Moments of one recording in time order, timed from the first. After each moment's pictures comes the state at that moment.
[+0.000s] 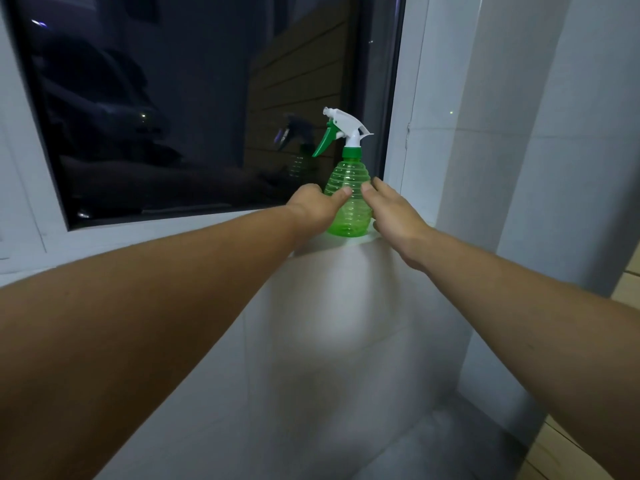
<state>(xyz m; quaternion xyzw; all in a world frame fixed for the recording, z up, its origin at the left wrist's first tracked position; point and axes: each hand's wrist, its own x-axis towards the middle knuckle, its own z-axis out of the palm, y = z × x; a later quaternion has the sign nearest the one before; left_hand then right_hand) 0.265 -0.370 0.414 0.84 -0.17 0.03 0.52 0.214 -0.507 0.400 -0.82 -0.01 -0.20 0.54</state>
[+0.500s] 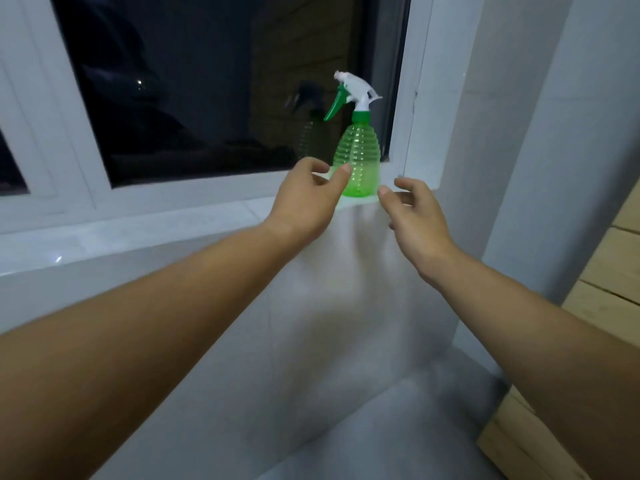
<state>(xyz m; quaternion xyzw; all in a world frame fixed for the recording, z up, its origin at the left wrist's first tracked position) 0.167 -0.325 0.388 0.78 -0.18 0.15 0.58 0.135 -0.482 0.356 -0.78 0.06 -0.30 0.55</state>
